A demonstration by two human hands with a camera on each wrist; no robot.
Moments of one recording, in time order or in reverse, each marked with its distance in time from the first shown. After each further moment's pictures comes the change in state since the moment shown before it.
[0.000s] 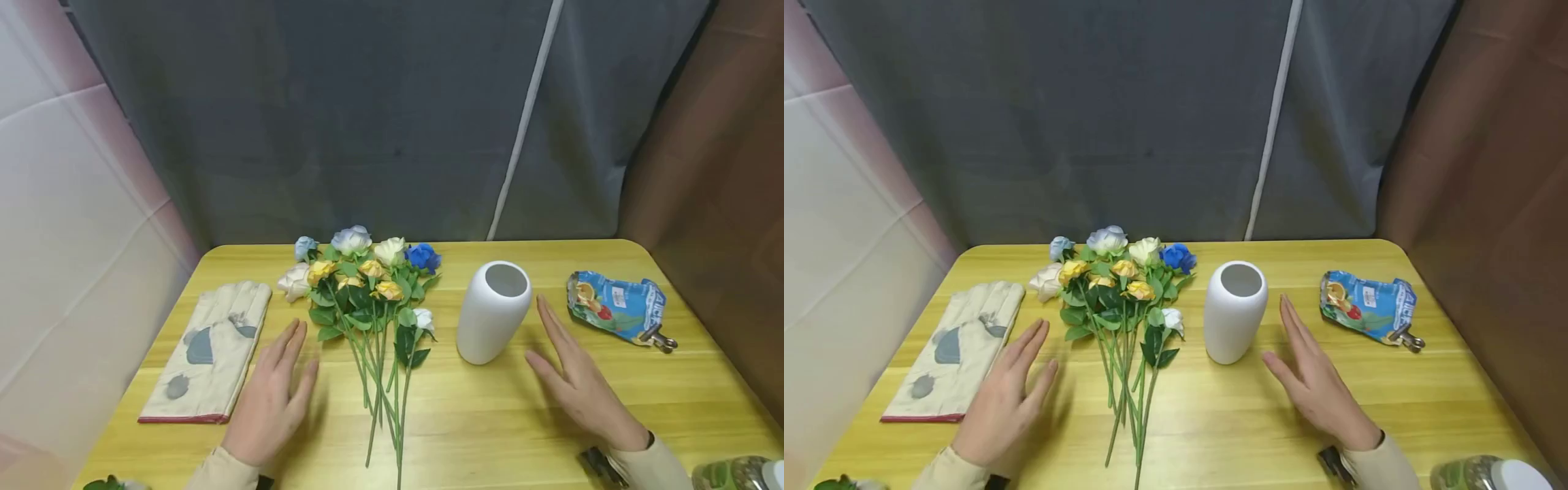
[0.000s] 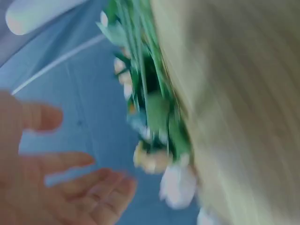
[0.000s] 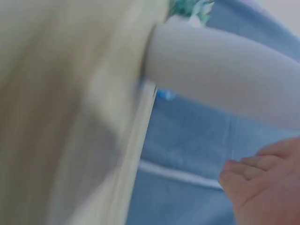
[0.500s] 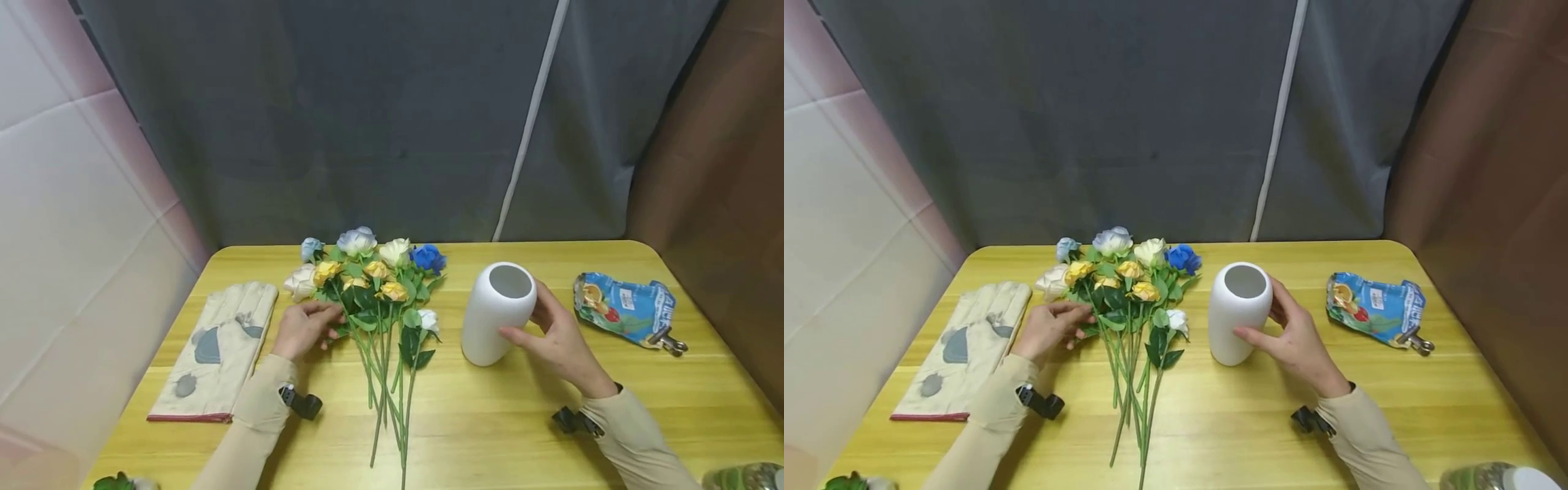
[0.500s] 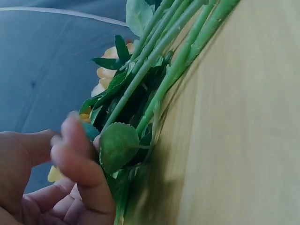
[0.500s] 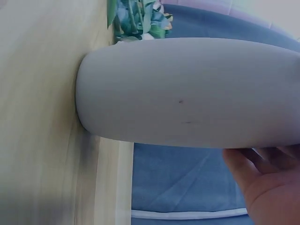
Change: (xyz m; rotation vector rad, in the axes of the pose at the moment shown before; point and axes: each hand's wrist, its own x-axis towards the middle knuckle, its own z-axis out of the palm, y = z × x) left_hand 0.093 -0.041 0.040 -0.717 -0.246 -0.601; right_hand 0.058 -0.016 0.006 0.439 0.077 -0.043
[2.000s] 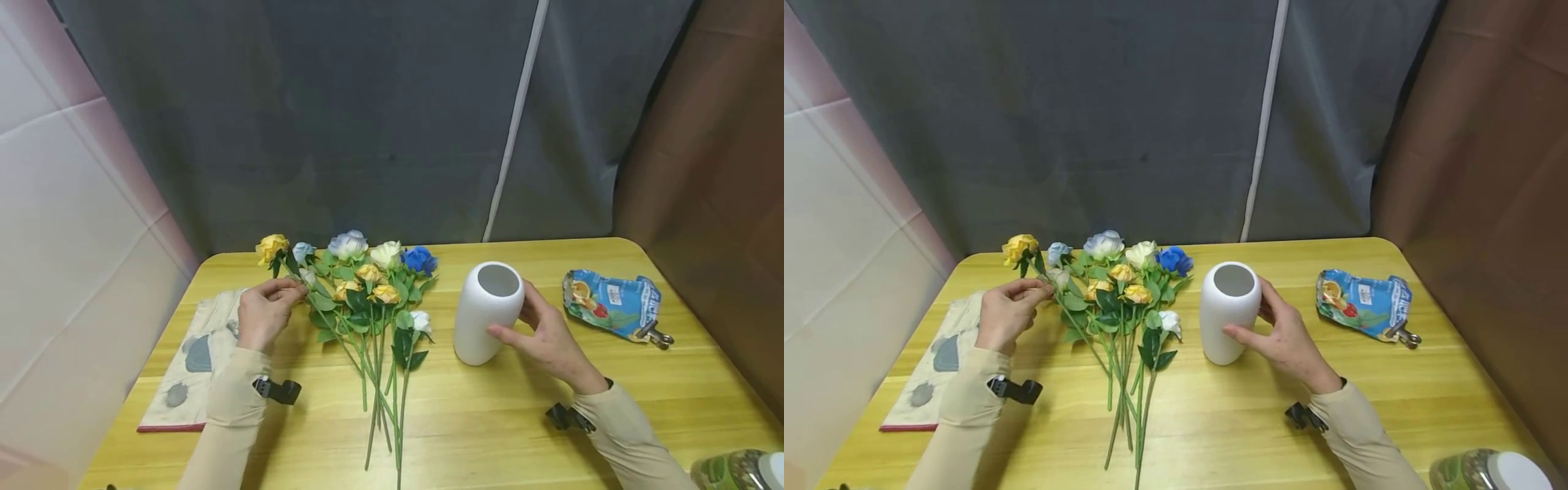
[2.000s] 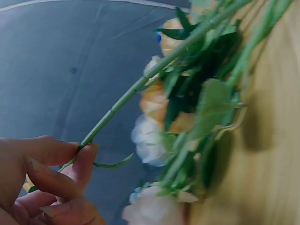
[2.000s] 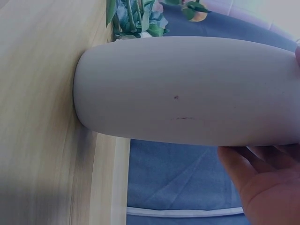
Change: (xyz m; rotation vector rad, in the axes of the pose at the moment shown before) left_hand -0.002 0.033 -0.029 0.190 0.371 0.132; right_hand -0.001 -0.002 0.001 -0.046 -0.026 0.043
